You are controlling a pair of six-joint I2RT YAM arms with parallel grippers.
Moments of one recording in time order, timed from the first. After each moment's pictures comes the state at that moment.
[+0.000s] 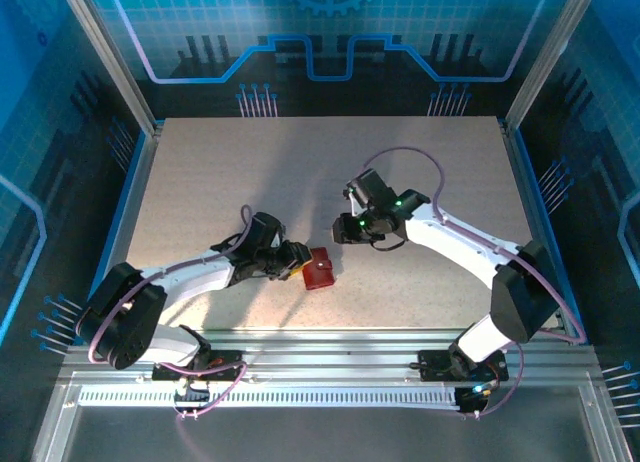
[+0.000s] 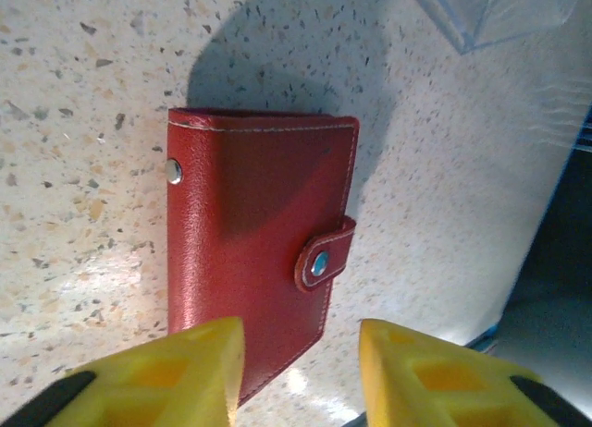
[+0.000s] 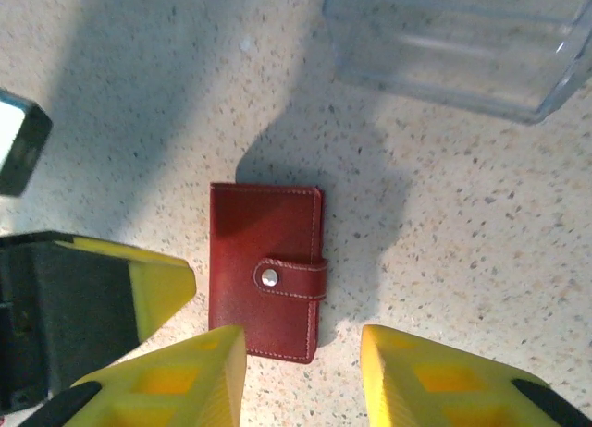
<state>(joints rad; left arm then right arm) -0.53 1.39 0.58 -0.03 0.40 -1.18 0.68 1.56 1.20 -0.70 -0.17 0.54</state>
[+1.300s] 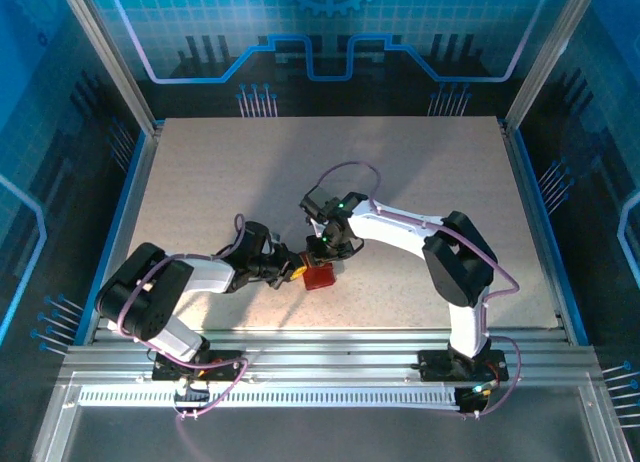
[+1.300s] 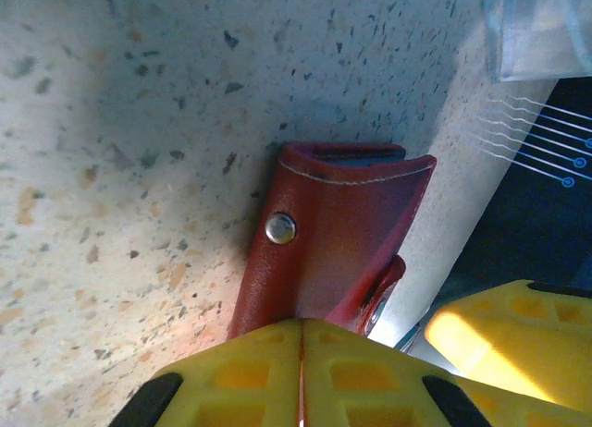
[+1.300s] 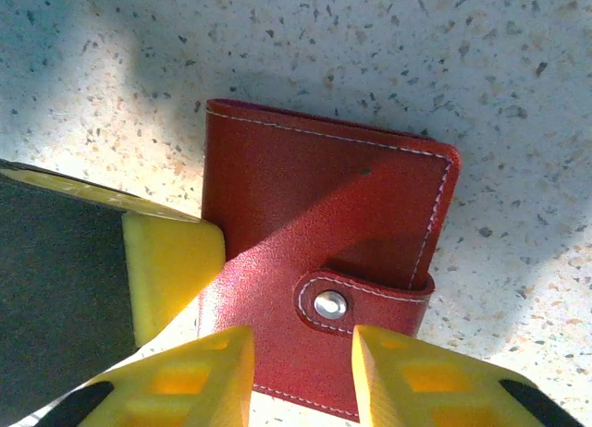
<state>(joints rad) -0.43 1.56 0.43 0.34 0.57 -1.31 0.82 1.93 1.43 -0.84 -0.18 0.51</state>
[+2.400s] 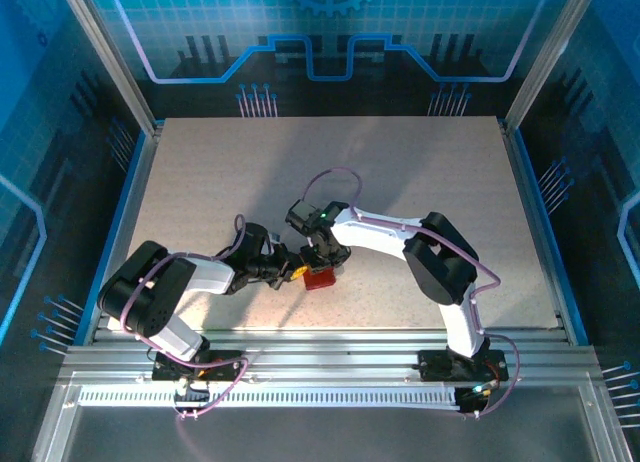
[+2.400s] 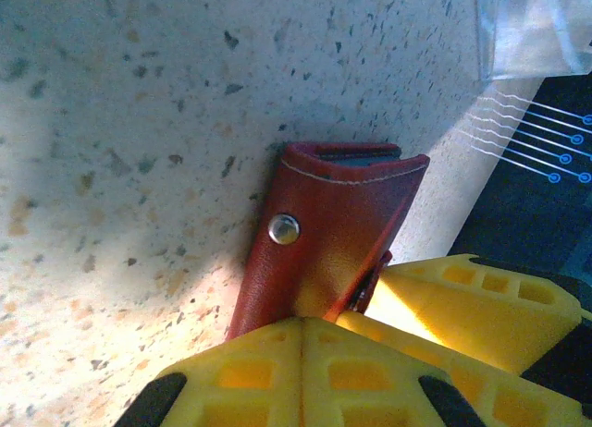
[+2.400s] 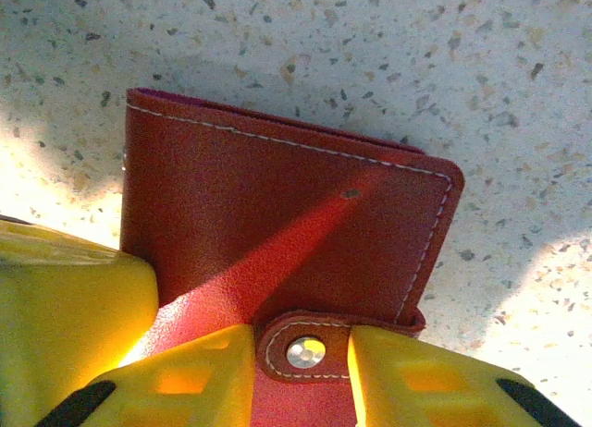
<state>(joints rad) -0.43 1.58 0.41 0.40 0.60 -1.32 0.90 2.02 1.48 -0.89 0.02 0.50</state>
